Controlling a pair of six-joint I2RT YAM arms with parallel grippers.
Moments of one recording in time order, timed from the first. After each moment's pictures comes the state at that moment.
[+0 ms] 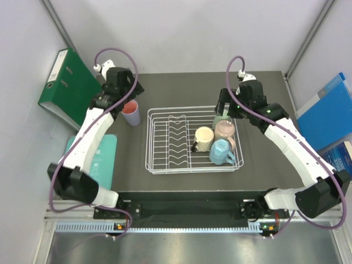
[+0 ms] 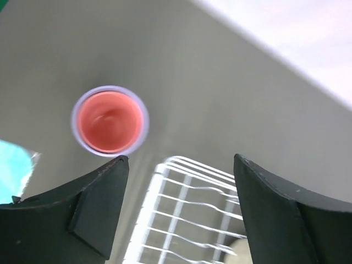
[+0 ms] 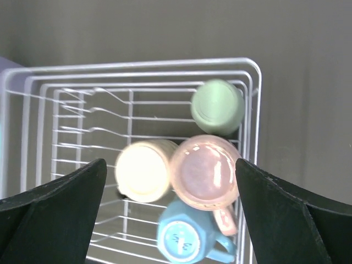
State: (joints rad) left arm -0.25 1.47 1.50 -0.60 -0.31 -0.68; right arm 0.44 1.29 1.31 -0.65 0.10 0.43
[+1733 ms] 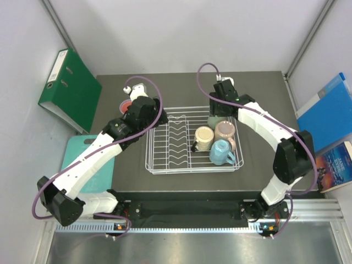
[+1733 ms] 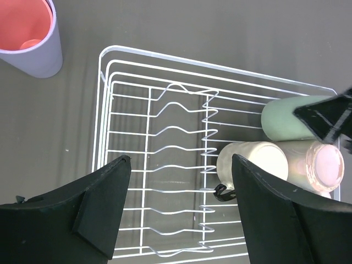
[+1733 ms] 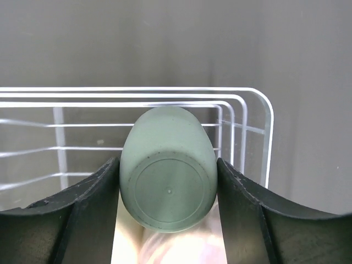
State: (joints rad) left arm -0.66 1.22 1.22 -0.60 -0.41 -0.72; right arm 0.48 1.70 1.38 -0.57 0.28 0.35
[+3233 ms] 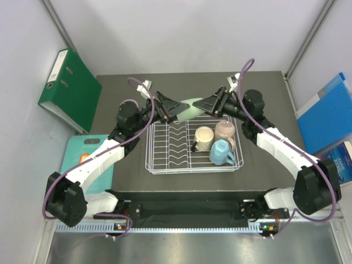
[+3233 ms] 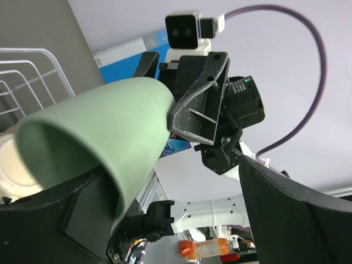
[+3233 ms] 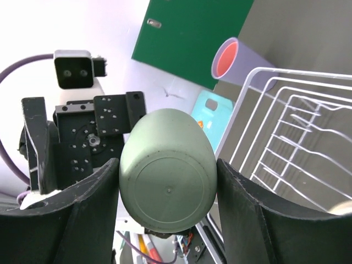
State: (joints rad) left arm -0.49 1.22 0.87 0.48 0.53 -1.24; right arm 0.38 1.31 0.92 0.37 -0.64 1.05
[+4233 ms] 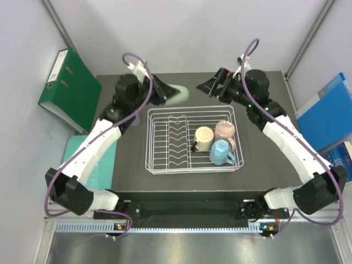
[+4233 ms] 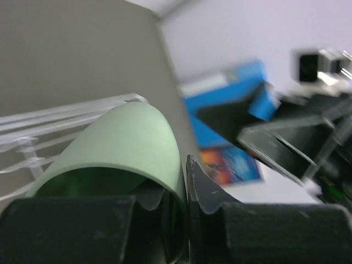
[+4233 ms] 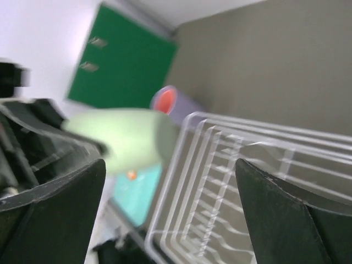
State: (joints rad) left arm -0.45 1.32 1.25 -0.05 0.41 -0.93; right arm 0.42 1.33 1.27 -0.13 -0.35 0.76
